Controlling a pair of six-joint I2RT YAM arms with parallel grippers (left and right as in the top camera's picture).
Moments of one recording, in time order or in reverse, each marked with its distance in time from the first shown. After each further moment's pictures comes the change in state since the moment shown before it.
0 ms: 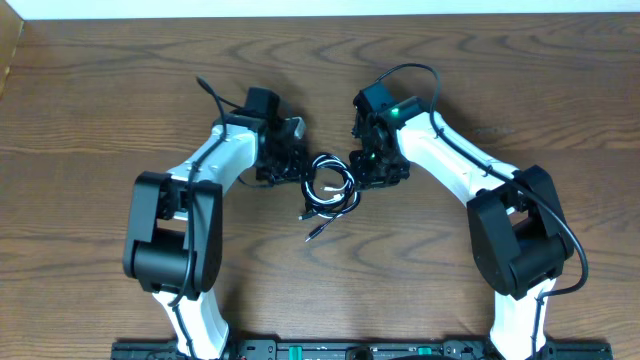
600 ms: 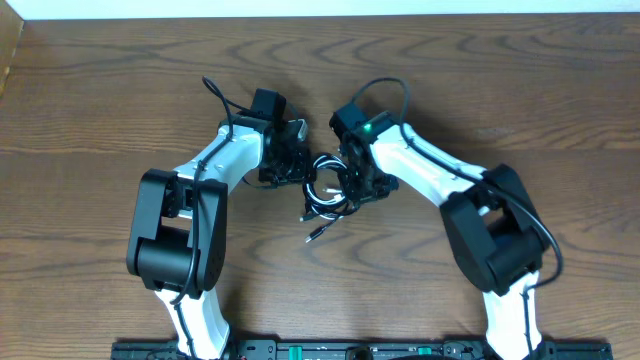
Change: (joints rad) left arm -0.014 0.010 0.000 0.008 -0.040 -0.027; right arm 0.094 0.079 0.000 -0.032 0.154 0.002
